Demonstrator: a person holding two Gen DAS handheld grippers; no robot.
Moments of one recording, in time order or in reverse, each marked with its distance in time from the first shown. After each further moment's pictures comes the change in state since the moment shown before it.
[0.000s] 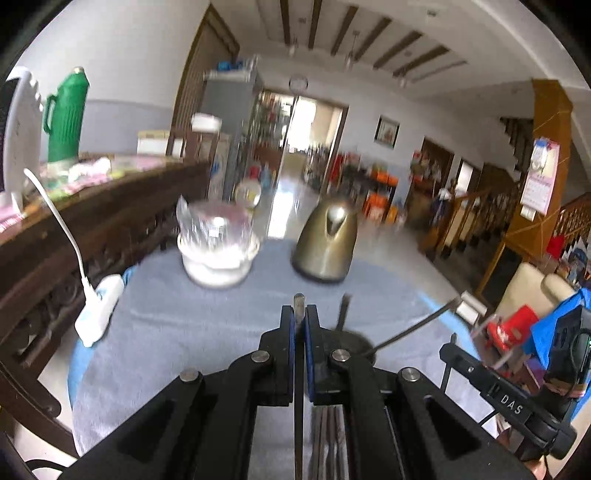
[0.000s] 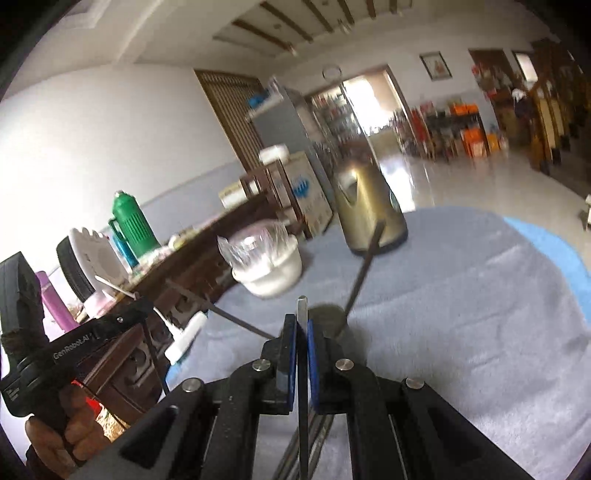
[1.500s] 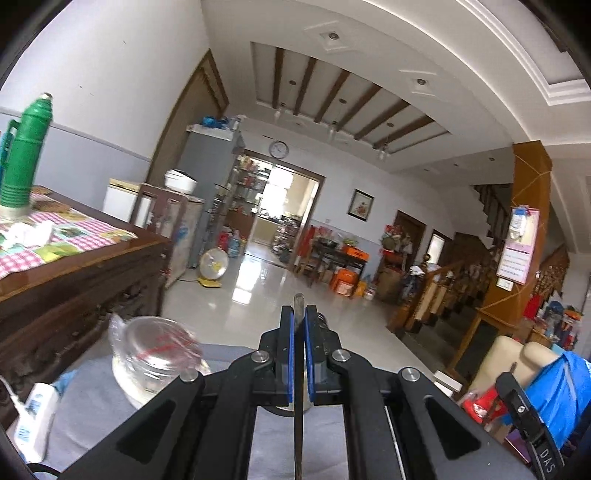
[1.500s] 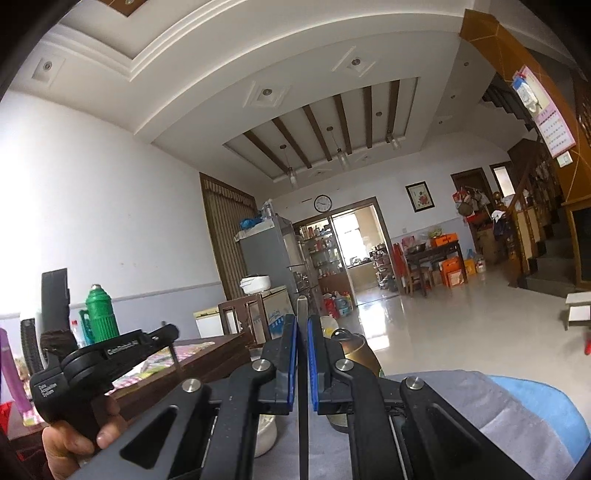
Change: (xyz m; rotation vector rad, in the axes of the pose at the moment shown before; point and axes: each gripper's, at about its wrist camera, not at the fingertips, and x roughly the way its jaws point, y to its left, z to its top) left arm 0.113 -0.001 0.132 -0.067 -0.264 -0.159; right arm 0.037 0.048 0.116 -0.130 -0.521 -0.122
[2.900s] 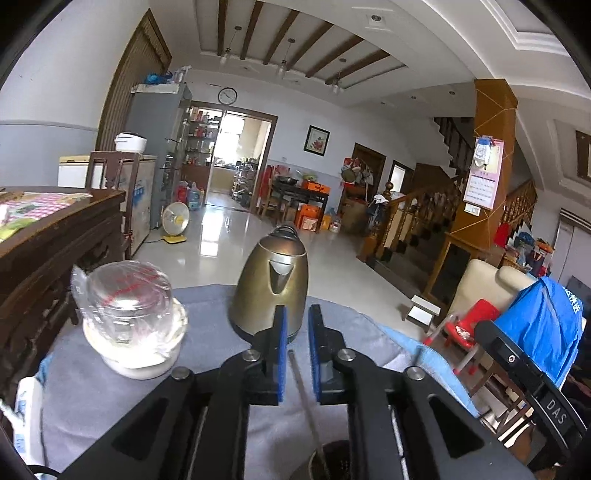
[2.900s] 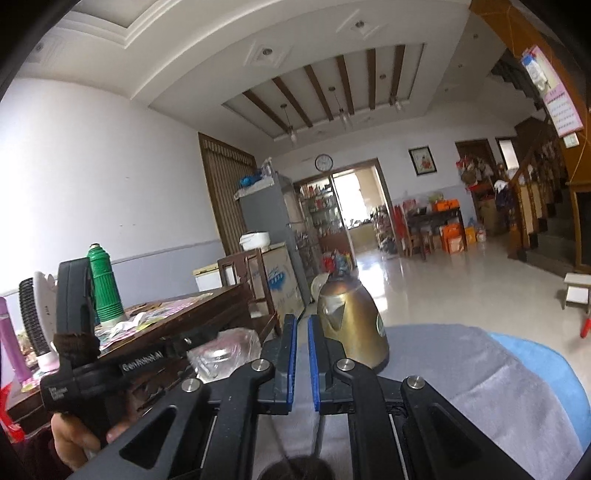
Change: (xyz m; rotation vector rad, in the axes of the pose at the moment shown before) left arm 0.007 0.012 -0.047 0.135 0.243 -0.135; right arm -0.014 -0.018 -0.044 0.008 0.173 0.004
